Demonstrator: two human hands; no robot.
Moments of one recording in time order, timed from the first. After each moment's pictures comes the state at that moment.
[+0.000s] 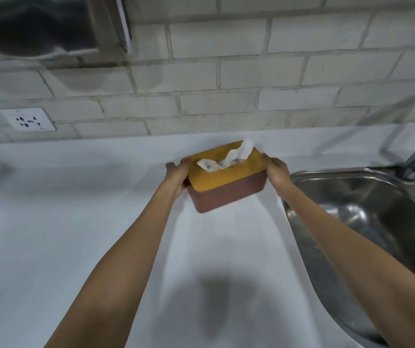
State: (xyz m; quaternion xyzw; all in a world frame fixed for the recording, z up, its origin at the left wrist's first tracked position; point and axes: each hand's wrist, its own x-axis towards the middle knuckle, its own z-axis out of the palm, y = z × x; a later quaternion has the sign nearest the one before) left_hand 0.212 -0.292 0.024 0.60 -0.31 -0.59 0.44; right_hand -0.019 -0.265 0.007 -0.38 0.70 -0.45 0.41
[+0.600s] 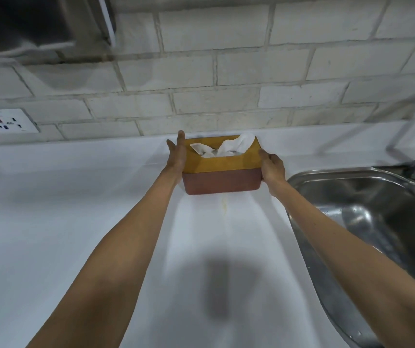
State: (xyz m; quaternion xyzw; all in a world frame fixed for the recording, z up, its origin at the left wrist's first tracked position) left_hand 0.196 -0.343 0.033 0.62 -0.42 -0.53 0.40; right_hand -0.008 -0.297 0.003 -0.31 0.70 -0.48 0.42
